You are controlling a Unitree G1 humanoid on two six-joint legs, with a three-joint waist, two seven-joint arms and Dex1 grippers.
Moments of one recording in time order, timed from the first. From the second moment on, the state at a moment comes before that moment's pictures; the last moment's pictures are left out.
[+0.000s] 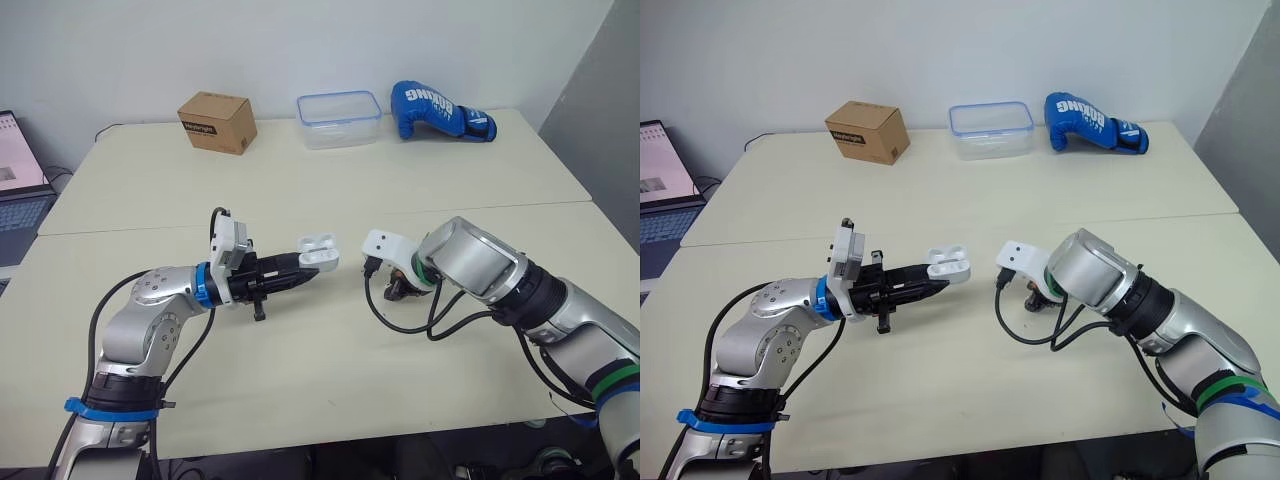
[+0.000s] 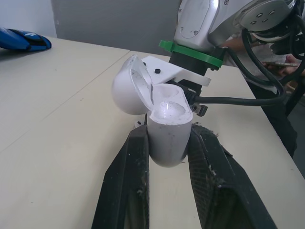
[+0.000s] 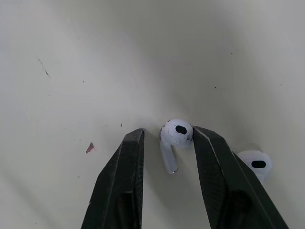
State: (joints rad) left arm -0.37 0.59 0.05 -0.09 -0.59 0.36 -1.17; right arm -1.06 -0.58 0.79 -0.06 0.15 1.38 0.86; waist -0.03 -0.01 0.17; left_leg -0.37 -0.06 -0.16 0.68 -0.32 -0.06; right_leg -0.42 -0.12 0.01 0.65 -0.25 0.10
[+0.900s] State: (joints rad) left arm -0.36 0.59 0.04 -0.10 -0.59 0.36 -1.17; right arm -0.94 -0.97 0.84 -0.21 0.09 0.88 1.17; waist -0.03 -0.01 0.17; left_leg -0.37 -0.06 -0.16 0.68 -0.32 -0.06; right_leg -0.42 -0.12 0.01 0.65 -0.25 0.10
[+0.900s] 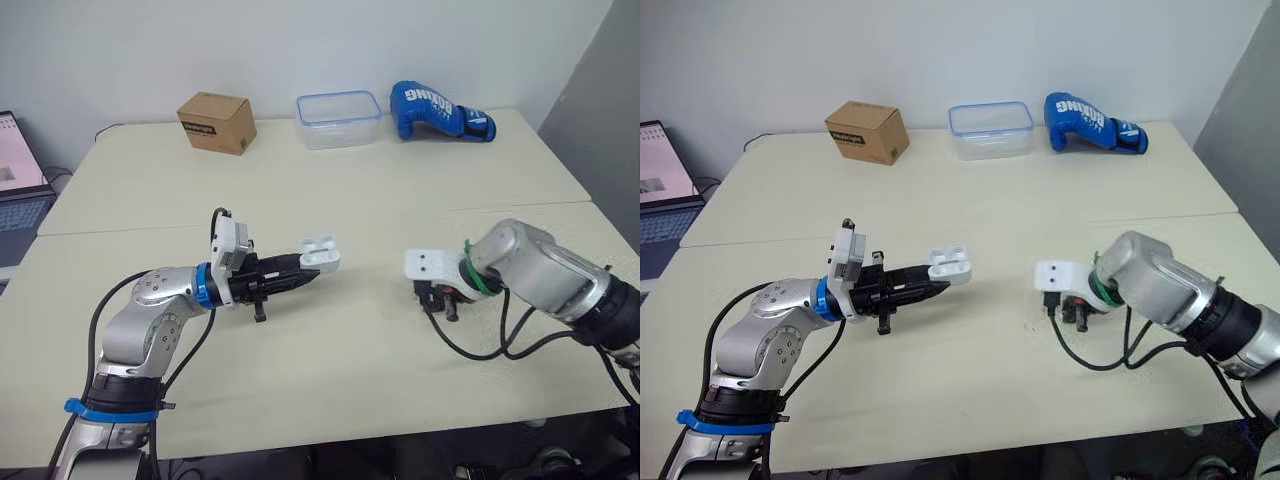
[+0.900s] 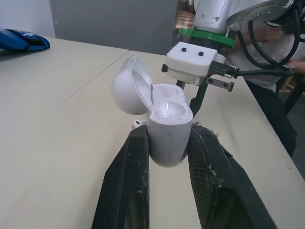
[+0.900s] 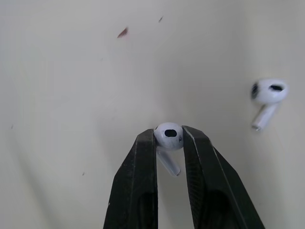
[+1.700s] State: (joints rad) left arm -0.36 0.59 0.04 -0.11 -0.59 0.36 -1.17; right arm -0.79 -1.00 0.72 -0.19 -0.20 0.53 1.38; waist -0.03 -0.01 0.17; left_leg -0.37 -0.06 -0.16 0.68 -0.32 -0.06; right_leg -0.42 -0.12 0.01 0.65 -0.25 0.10
